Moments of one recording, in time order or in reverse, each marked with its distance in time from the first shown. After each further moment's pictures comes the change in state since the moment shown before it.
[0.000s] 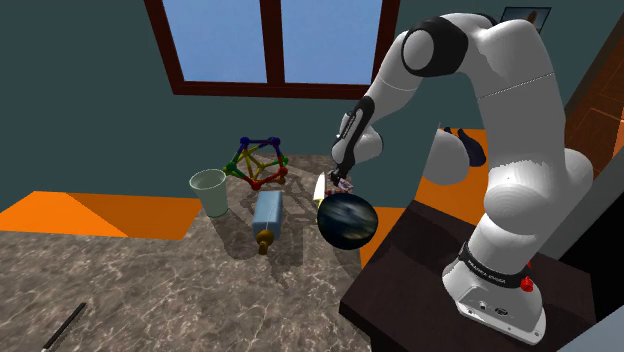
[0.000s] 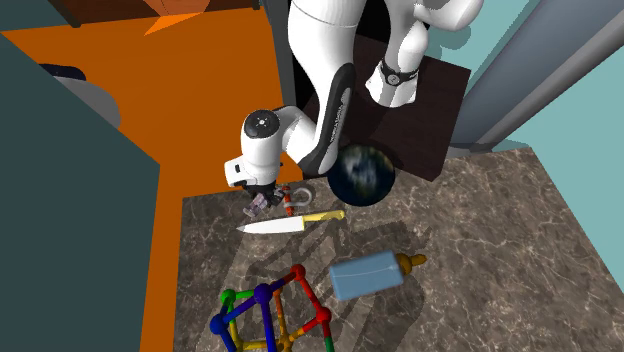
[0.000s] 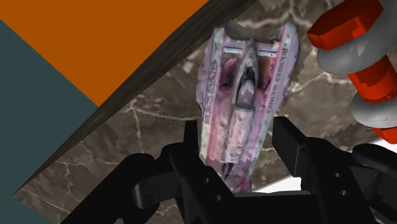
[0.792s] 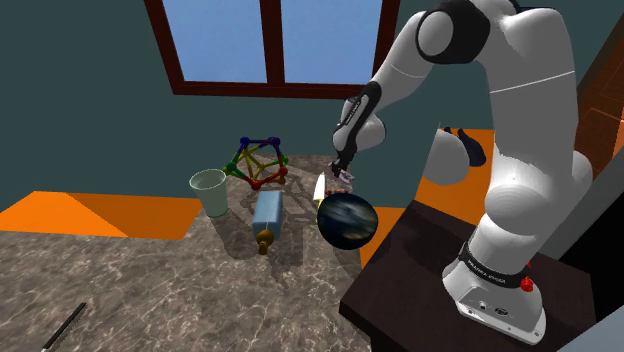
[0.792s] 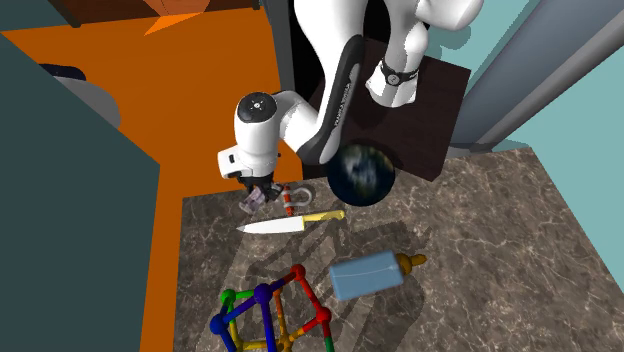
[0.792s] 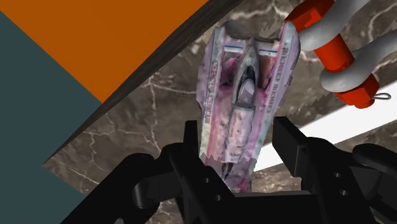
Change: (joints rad) arm 0.013 -0.123 -0.015 -0.040 -0.008 -0.083 0.003
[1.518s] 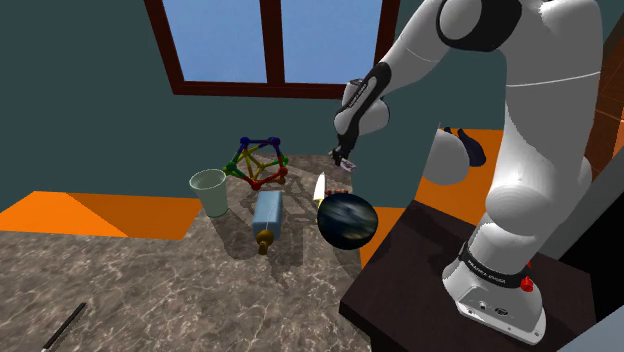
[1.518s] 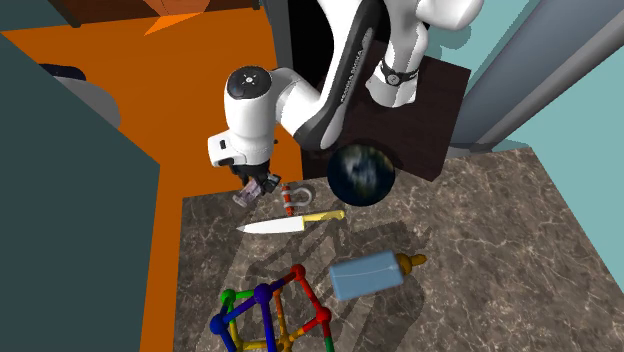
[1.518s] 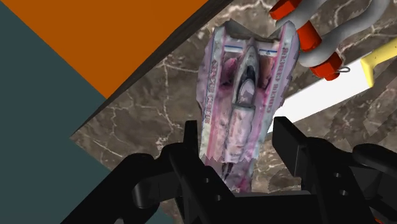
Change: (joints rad) arm 0.016 -0.139 -0.020 -0.022 -0.017 -0.116 0.009
